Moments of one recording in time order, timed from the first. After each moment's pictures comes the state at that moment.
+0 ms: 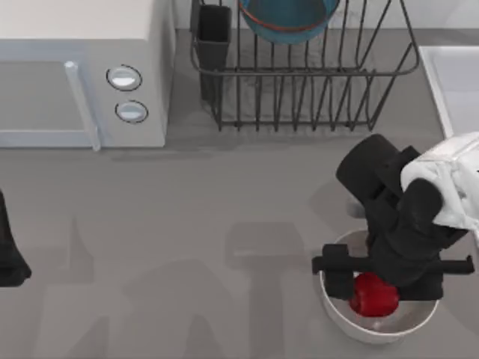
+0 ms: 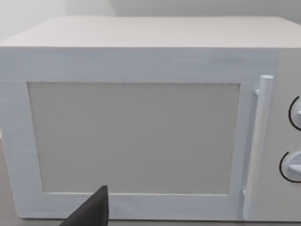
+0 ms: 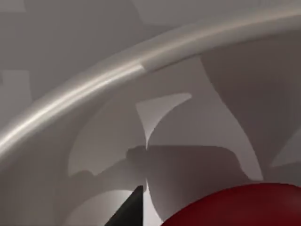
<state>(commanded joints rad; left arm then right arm) 0.00 0.00 0.00 0.00 0.00 0.00 0.61 1.81 0.90 -0.65 0.00 0.62</state>
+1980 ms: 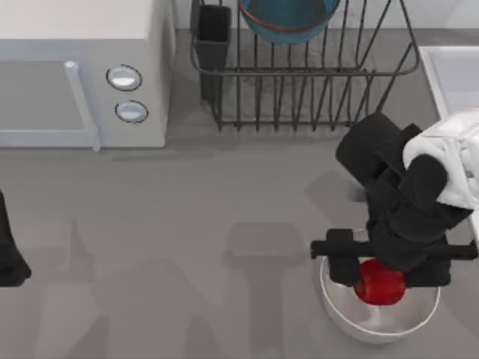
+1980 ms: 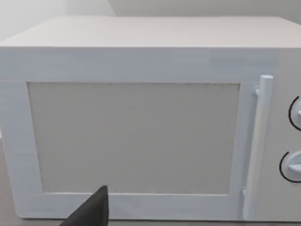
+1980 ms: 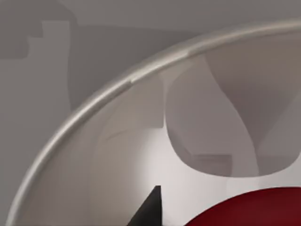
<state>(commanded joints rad) 0.00 0.00 0.00 0.00 0.00 0.00 0.62 1.71 1.01 -0.80 -0.01 0.64</state>
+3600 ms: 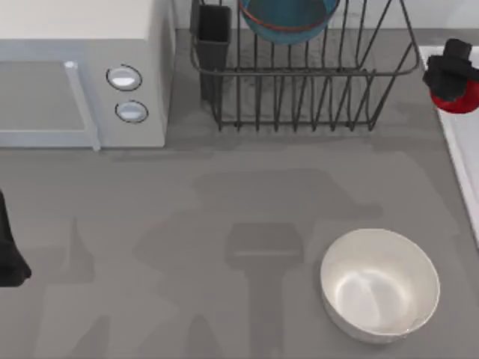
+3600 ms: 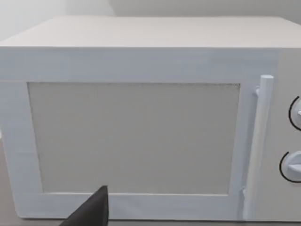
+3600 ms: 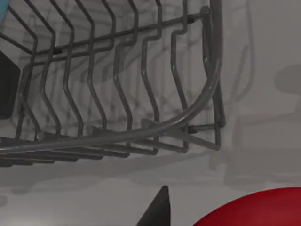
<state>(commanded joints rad) 0.00 0.00 0.00 0.00 0.00 0.00 0.12 1.54 1.01 -0.18 -0.20 0.37</state>
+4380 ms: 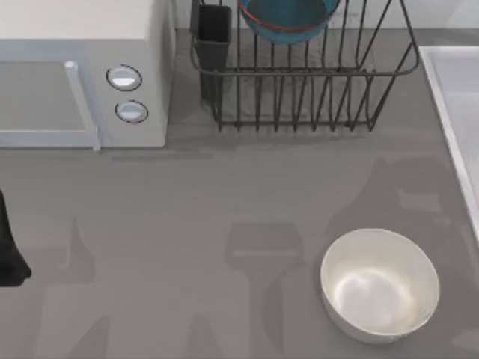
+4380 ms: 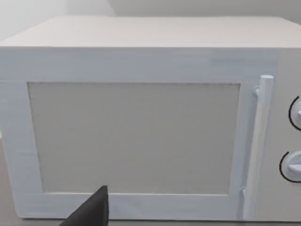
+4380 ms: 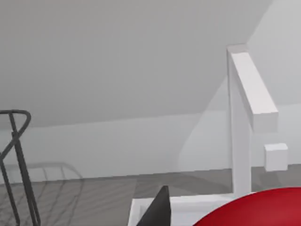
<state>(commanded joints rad) 0.00 0.00 0.00 0.00 0.00 0.00 -0.38 1.53 0.70 0.72 -0.45 0.12</state>
